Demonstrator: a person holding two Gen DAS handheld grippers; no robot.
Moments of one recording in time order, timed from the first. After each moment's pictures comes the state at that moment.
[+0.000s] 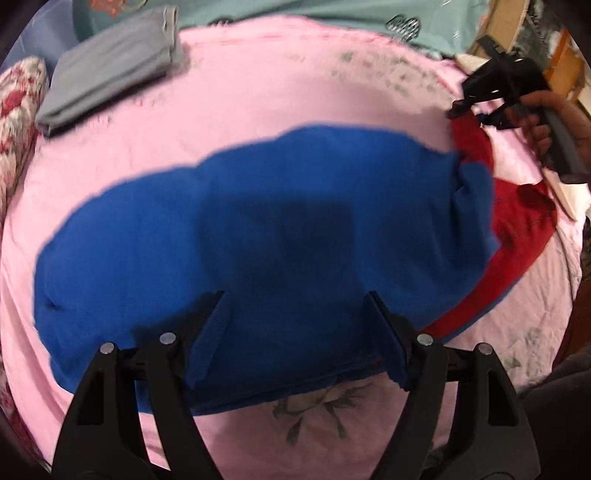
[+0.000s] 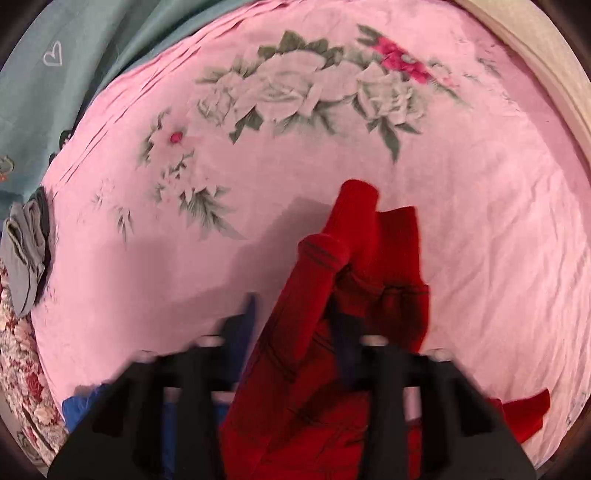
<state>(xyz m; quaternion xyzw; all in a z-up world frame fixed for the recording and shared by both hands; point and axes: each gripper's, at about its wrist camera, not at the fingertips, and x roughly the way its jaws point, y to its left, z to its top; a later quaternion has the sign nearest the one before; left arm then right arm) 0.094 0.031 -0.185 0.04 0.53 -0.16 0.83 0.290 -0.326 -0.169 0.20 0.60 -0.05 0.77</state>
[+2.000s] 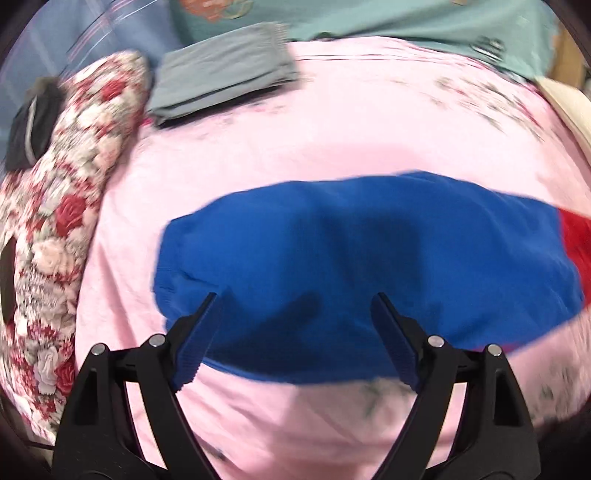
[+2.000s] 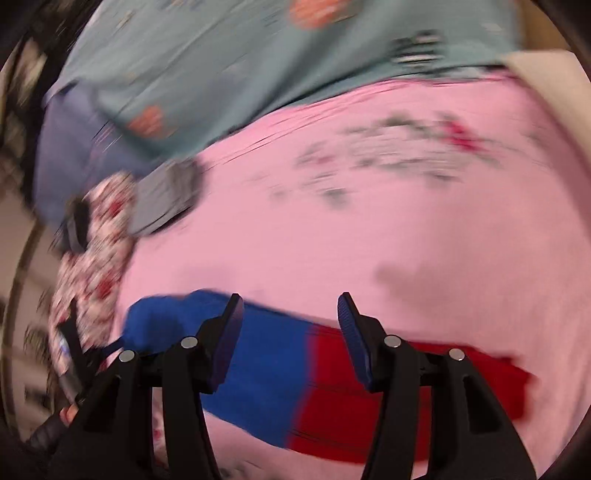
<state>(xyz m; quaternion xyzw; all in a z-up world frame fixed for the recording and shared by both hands) 0.084 0.071 -0.145 0.06 0.51 0.04 0.86 0.161 -0.285 -0.081 0.16 0.48 0.25 0.83</state>
